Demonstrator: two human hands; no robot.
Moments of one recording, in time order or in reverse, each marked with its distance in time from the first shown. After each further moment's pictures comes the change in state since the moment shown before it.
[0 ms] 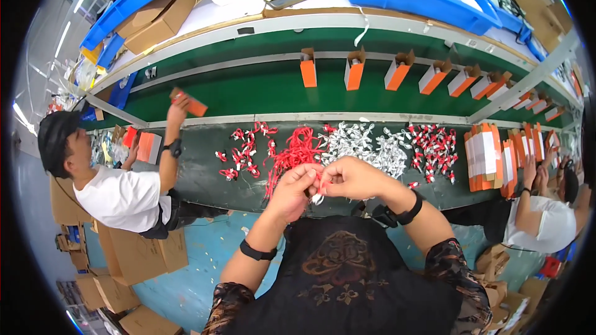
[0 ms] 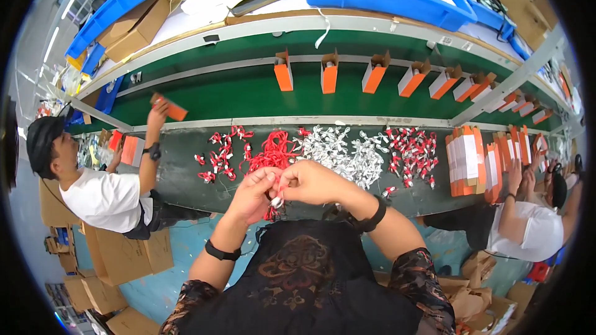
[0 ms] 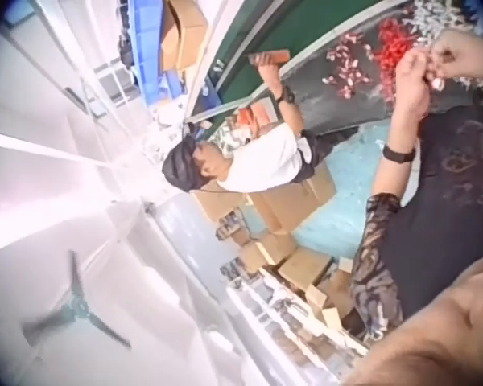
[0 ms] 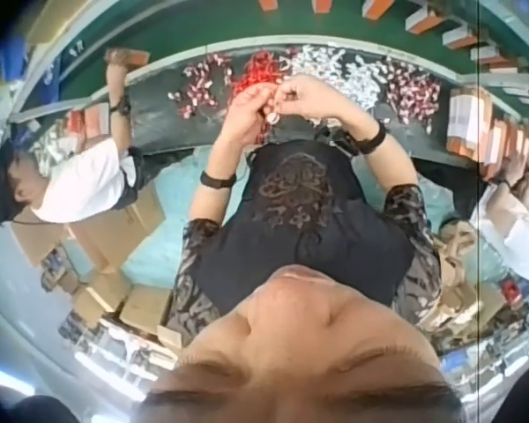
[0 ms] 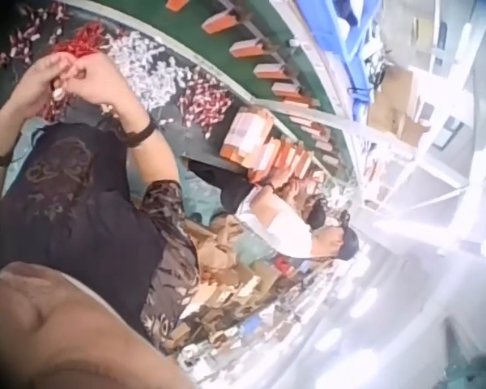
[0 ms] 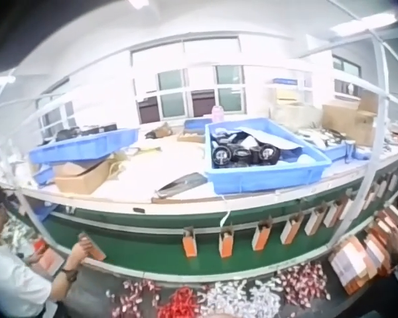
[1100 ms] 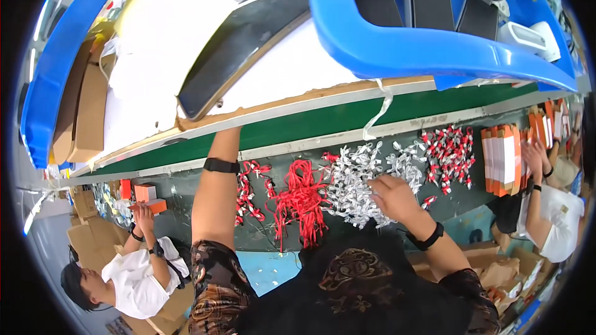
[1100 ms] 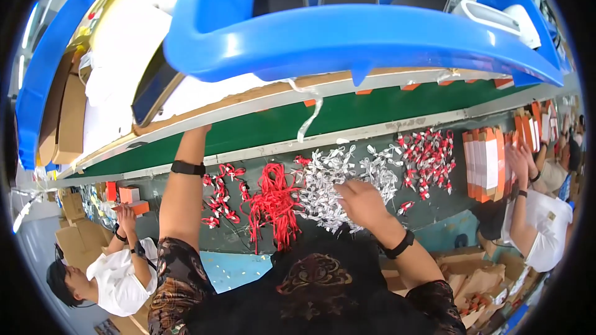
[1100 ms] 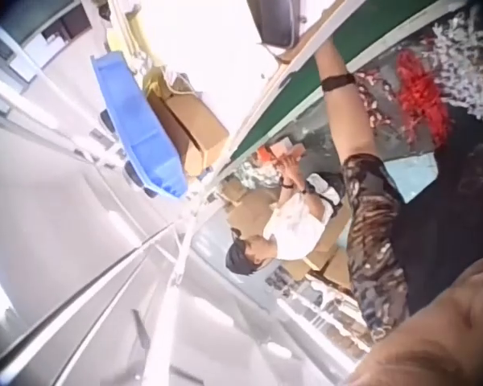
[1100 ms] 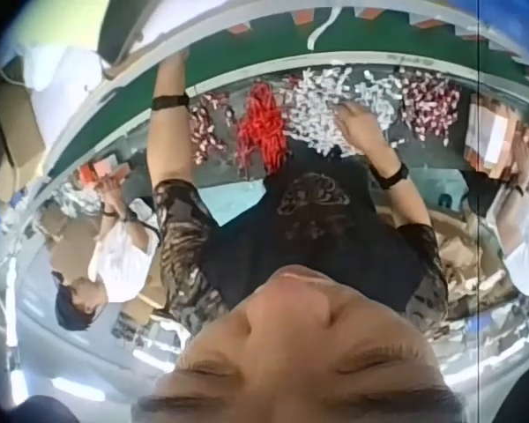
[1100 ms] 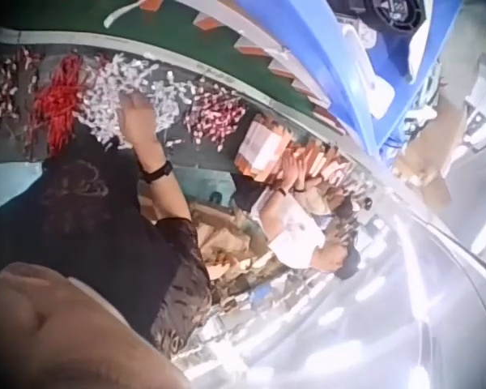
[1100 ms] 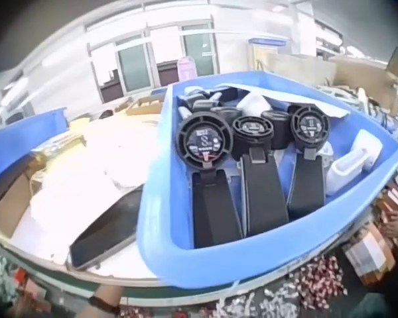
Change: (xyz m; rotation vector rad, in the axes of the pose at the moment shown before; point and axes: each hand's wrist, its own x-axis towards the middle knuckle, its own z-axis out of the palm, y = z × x) left_hand 0.379 0.161 -0.206 0.268 0.443 0.349; right_hand 0.011 0.149 -0.076 -0.585 0.547 0.149
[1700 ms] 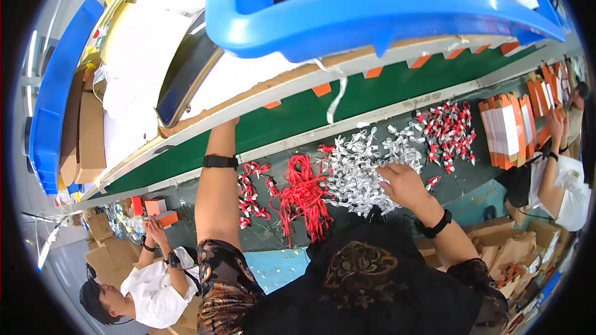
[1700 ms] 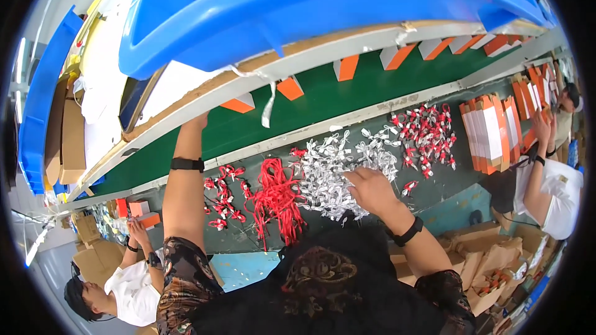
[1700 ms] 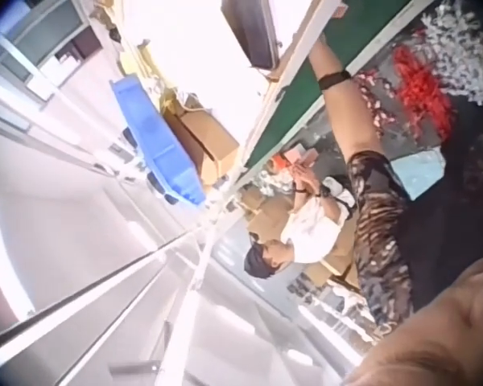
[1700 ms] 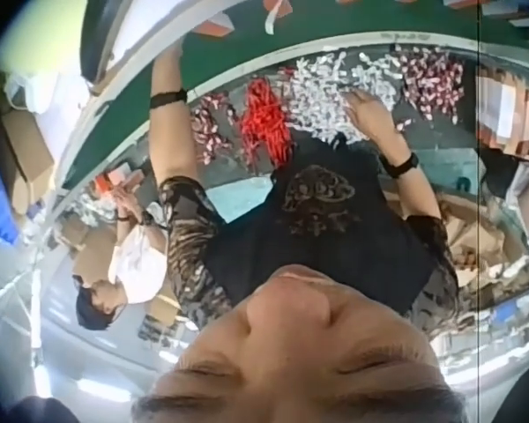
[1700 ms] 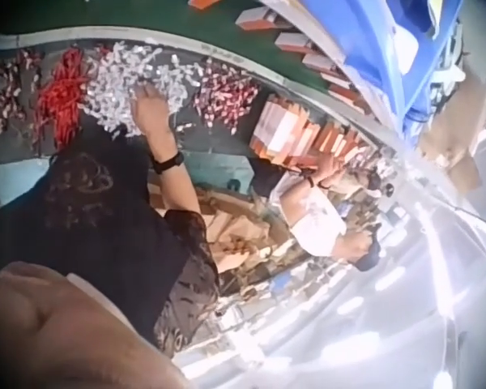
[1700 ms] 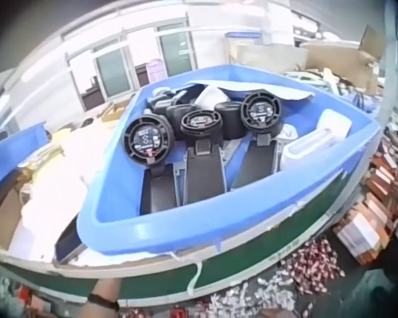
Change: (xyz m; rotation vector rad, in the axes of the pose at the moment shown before) left_hand 0.016 -0.017 0.000 0.287 -0.225 0.137; right_hand -0.037 0.011 0.004 -0.022 0.029 0.114
